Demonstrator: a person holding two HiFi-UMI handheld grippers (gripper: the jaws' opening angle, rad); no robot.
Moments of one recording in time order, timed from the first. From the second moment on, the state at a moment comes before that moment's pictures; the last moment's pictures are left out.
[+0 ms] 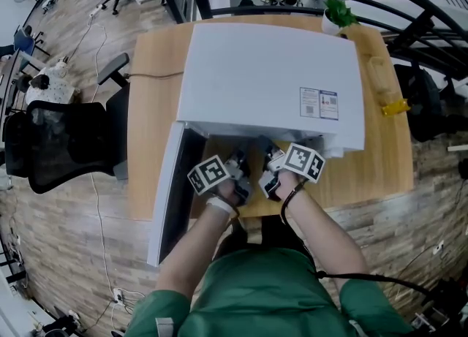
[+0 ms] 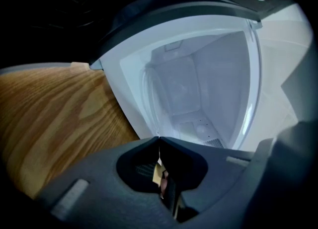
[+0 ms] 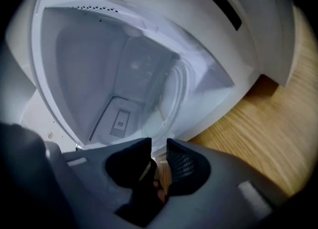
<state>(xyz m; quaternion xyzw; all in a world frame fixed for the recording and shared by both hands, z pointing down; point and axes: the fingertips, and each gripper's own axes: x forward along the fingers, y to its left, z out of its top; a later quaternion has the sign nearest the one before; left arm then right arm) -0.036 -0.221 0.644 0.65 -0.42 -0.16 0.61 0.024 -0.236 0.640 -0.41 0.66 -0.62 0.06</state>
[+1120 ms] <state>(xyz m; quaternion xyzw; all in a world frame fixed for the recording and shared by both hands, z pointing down) -0.035 -0.144 0.407 0.87 -0.47 0.03 0.14 0.064 -0.147 0.403 -0.55 0.83 -0.10 -0.04</state>
